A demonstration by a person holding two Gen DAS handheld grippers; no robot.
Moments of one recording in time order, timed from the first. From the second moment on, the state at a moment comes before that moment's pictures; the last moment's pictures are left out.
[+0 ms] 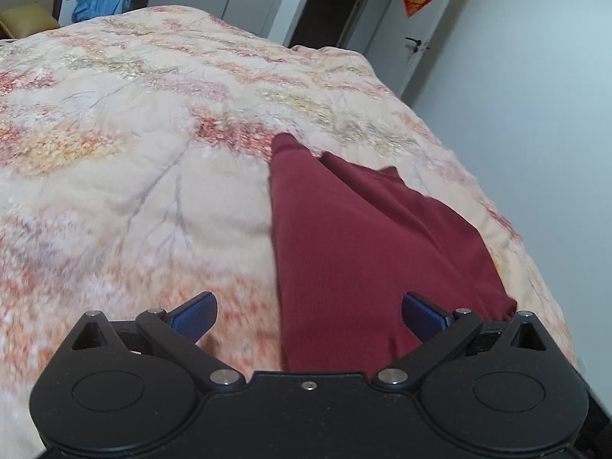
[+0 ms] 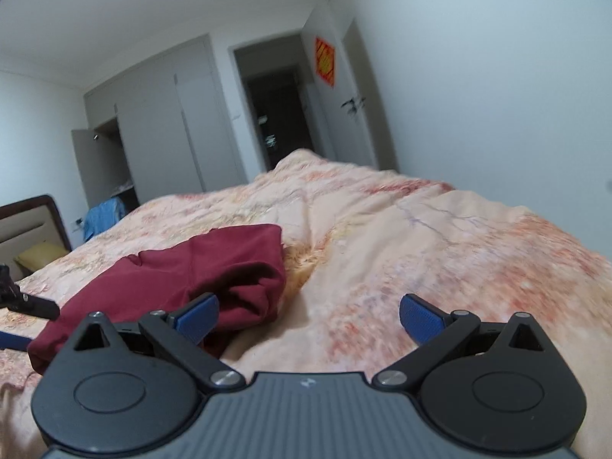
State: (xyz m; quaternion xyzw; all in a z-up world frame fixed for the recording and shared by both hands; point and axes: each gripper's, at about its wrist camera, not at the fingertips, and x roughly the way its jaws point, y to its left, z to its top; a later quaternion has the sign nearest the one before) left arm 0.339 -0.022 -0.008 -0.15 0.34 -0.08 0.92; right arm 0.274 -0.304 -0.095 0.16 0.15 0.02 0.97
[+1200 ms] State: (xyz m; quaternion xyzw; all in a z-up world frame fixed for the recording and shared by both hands) left arm 0.390 -0.013 -0.029 -0.15 0.39 -0.08 0.91; right arm 0.366 -0.214 -0.087 -0.08 0.12 0.17 0.97
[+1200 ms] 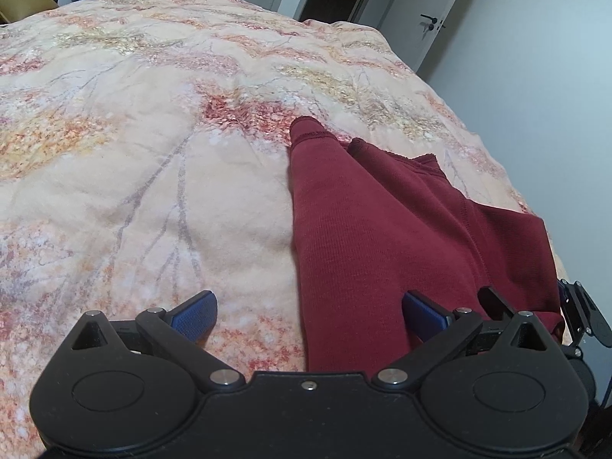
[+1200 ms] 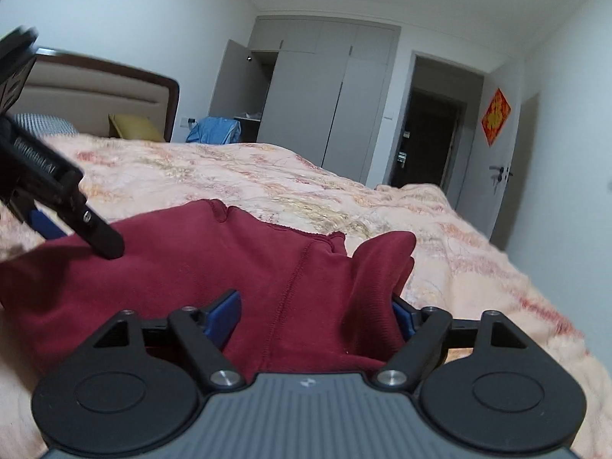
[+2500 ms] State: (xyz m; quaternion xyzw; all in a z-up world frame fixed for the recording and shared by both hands) left arm 0.408 -0.033 -0.032 -0.14 0.37 -0.17 0.90; right arm 0.418 -0.326 -0.122 0.27 0.21 0.22 0.91
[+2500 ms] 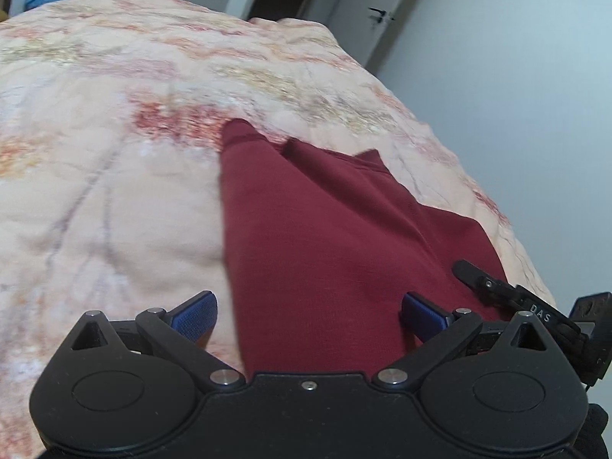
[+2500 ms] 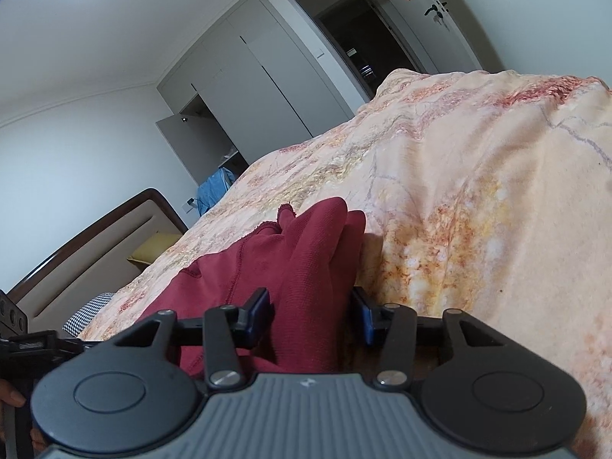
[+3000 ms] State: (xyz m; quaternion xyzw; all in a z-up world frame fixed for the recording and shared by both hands) left arm 0.427 -0.013 -0.009 -0.18 0.37 -0.19 0.89; right arm 0.401 -0.258 -0.058 0.07 0.17 0.20 0.96
